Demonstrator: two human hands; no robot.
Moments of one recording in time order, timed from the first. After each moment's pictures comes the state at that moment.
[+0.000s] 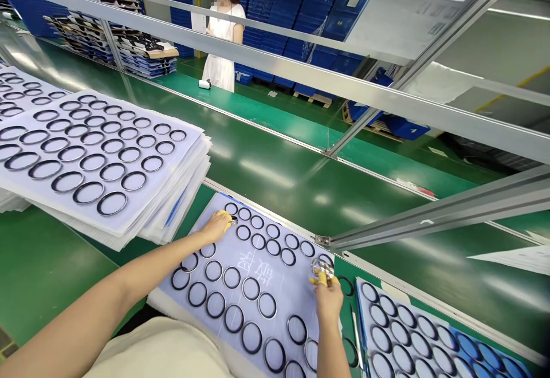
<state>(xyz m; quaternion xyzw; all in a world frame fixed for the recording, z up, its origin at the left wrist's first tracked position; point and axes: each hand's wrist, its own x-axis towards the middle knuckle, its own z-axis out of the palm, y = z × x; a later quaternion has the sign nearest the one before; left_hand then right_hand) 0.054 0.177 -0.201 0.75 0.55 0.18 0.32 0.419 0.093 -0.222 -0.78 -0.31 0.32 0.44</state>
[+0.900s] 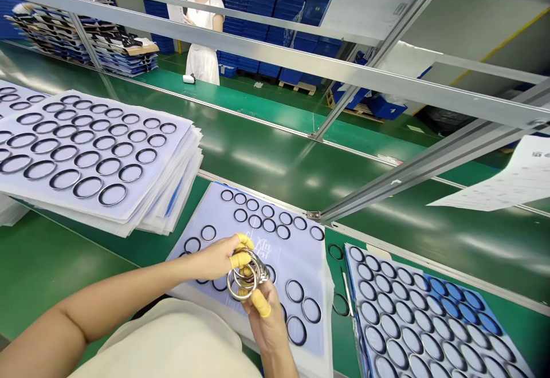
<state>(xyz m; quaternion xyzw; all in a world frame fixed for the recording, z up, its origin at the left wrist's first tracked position) 0.081 0.045 -0.057 0.63 0.40 0.22 0.63 0.225 -0.037 -0.100 -0.41 -0.20 0.70 0.55</state>
